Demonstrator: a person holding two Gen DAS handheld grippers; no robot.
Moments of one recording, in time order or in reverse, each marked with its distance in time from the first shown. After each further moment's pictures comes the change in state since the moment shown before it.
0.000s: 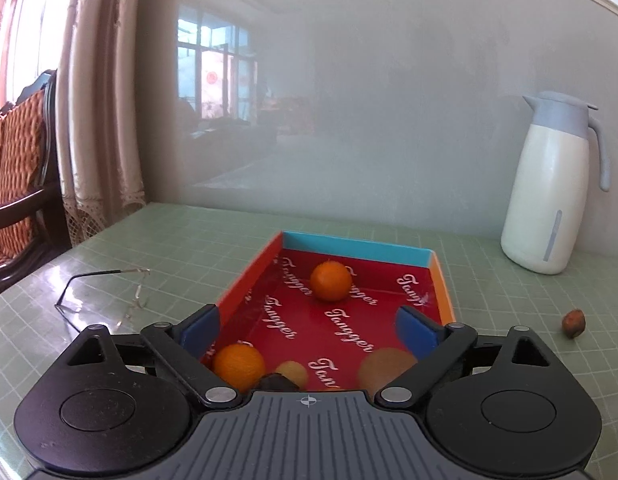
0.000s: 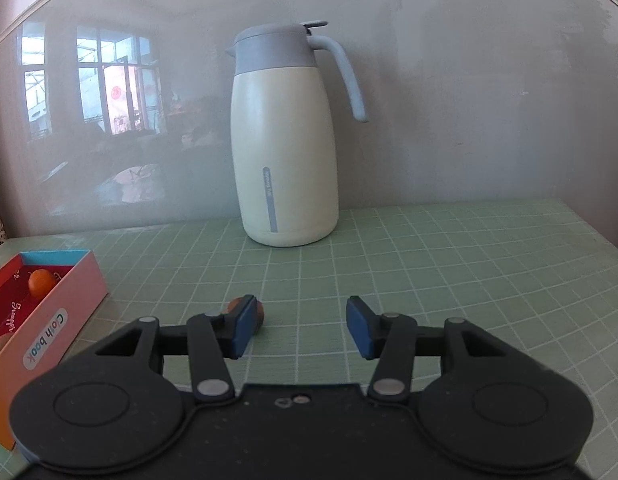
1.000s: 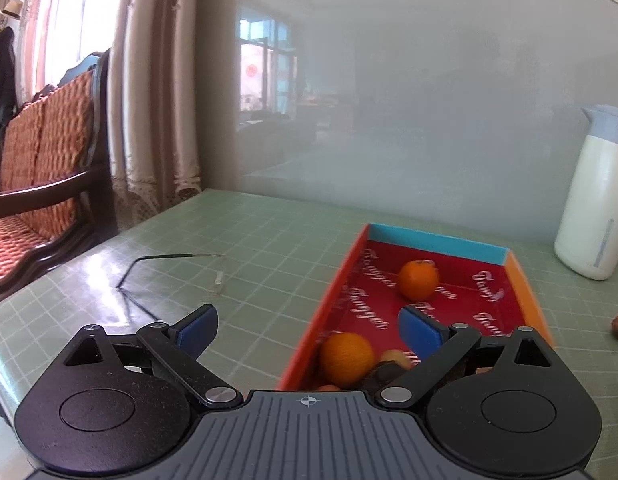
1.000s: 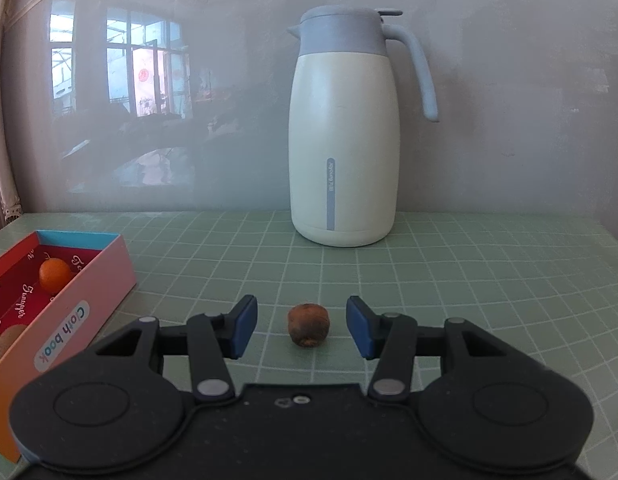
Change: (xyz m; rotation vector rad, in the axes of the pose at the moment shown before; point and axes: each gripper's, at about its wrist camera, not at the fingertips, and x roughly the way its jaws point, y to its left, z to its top) left arm 0.000 0.060 -0.009 -0.053 0.014 0.114; right arm 0.030 0.044 0.001 -0.083 0.018 0.049
